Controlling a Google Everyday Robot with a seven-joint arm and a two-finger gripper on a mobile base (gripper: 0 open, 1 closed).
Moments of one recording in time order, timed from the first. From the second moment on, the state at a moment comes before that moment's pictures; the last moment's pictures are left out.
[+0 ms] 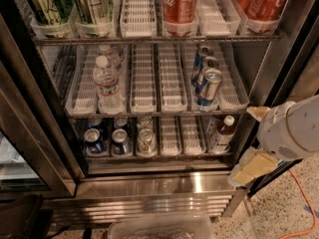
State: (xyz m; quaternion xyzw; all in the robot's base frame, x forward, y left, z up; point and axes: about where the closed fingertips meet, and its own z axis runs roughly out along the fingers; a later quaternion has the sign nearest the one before) arm 0.432 -0.192 0.841 -0.54 0.79 0.01 0.28
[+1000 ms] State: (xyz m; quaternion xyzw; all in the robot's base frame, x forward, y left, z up) arm 0.488 -0.173 0.815 -0.42 0.82 0.01 0.39
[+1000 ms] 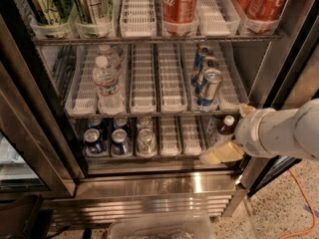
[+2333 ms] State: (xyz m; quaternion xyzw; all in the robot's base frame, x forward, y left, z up) arm 0.527 -0.173 0.821 -0.32 0.80 0.04 0.51
